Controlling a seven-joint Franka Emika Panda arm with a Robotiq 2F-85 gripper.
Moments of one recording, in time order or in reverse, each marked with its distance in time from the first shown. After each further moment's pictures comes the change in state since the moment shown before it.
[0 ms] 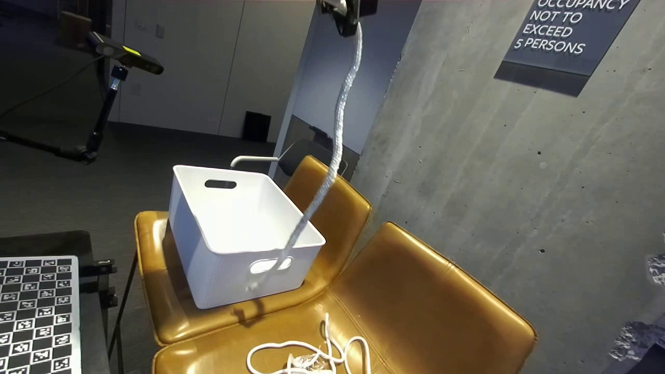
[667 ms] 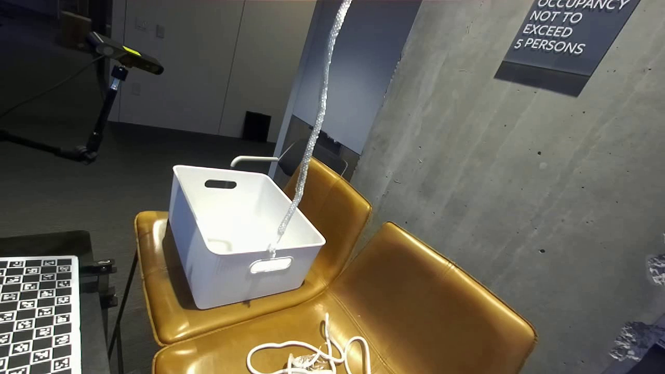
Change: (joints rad) arm 0.049 0.054 0.069 0.340 0.000 -0.170 0.061
